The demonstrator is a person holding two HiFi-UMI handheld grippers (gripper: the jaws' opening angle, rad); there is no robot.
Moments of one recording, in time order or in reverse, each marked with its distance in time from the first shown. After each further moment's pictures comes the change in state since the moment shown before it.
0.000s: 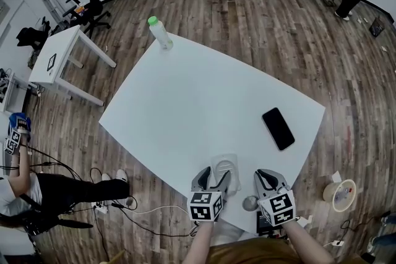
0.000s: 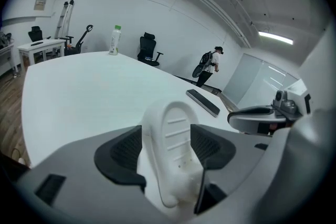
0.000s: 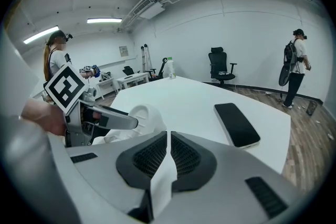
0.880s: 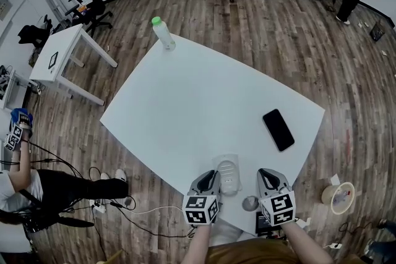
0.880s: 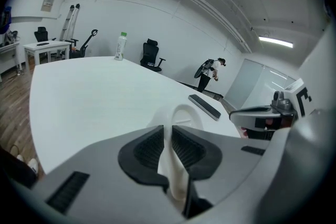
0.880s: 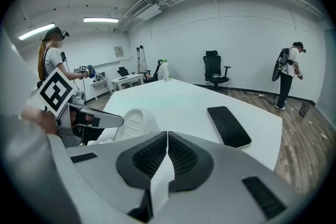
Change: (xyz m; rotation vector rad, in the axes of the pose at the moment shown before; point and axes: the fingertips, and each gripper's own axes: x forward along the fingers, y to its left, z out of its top) left arm -0.018 0.010 0.001 -0.017 -0.071 0.015; right arm -0.007 -0.009 0.008 0.005 -0.025 -0.069
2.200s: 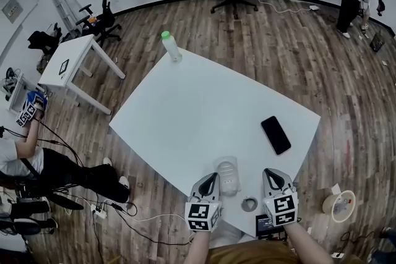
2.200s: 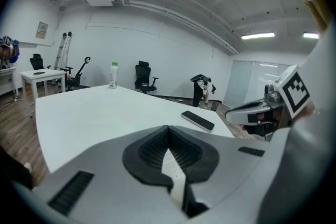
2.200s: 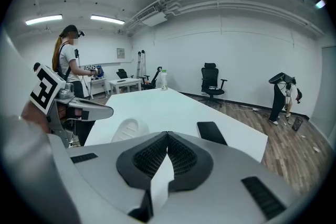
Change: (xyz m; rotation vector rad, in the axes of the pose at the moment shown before) left arm -0.041 -0.030 0.039 0.173 -0.204 0.003; right arm -0.034 -0.012 0.024 -0.084 -0.081 -0.067
